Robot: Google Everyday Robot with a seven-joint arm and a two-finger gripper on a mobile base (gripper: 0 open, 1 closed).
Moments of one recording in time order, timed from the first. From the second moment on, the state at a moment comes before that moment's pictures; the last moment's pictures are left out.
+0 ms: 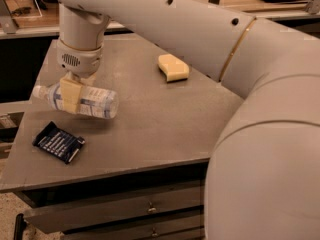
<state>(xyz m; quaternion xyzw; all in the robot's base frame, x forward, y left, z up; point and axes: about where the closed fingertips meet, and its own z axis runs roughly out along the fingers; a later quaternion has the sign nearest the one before) 0.529 0.188 0.870 -0.62 0.77 0.14 0.07</state>
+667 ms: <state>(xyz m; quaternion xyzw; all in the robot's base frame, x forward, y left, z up) 0.514 0.197 0.868 -0.65 0.75 0.15 0.07</state>
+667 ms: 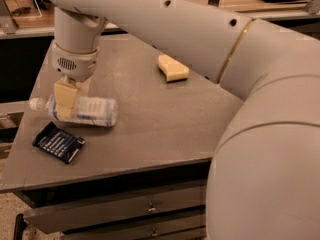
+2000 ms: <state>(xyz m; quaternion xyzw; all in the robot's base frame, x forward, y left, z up) 0.546 0.145 0.890 -0.67 0.71 0.16 0.15</state>
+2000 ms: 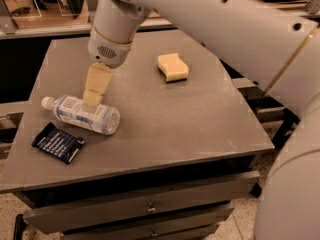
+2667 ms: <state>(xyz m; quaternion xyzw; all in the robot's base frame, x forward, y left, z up) 0.558 0.092 0.906 -0.70 0.65 0.15 0.23</state>
